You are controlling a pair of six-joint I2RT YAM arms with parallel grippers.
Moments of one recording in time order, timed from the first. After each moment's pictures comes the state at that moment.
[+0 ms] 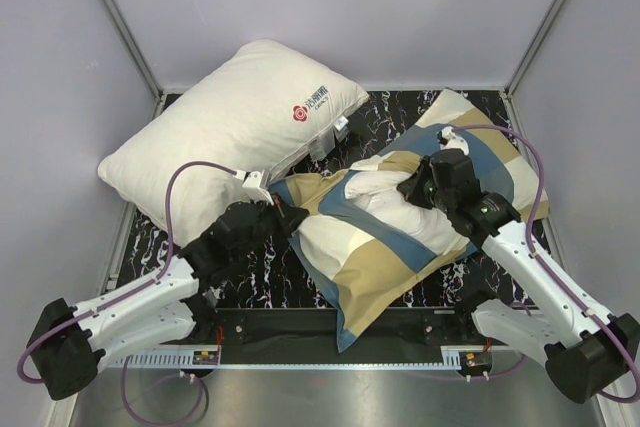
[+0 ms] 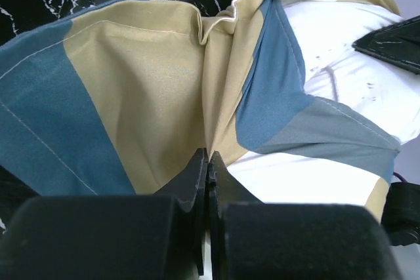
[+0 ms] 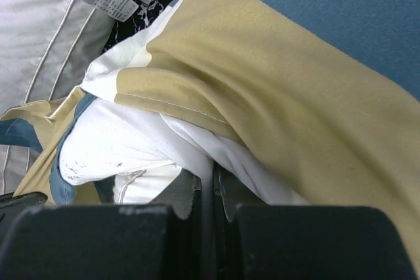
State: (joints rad) left arm -0.82 0.85 0.46 0.10 -0.14 -0.68; right arm 0.47 0.99 0.91 -0.54 0.15 0.66
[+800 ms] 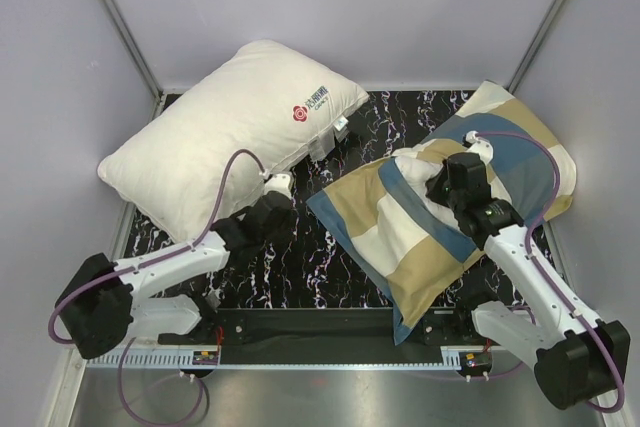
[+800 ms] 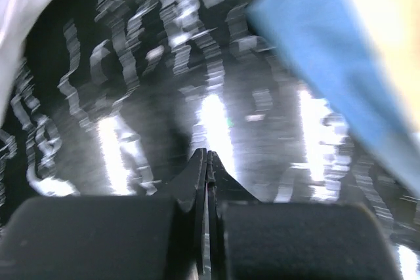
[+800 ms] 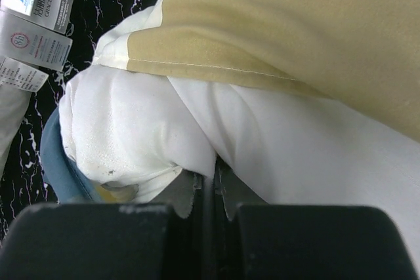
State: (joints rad) left arm -0.78 1.19 0.58 -0.20 -0.30 -0.56; right arm 0.31 0.97 0.79 -0.43 0.26 0.58
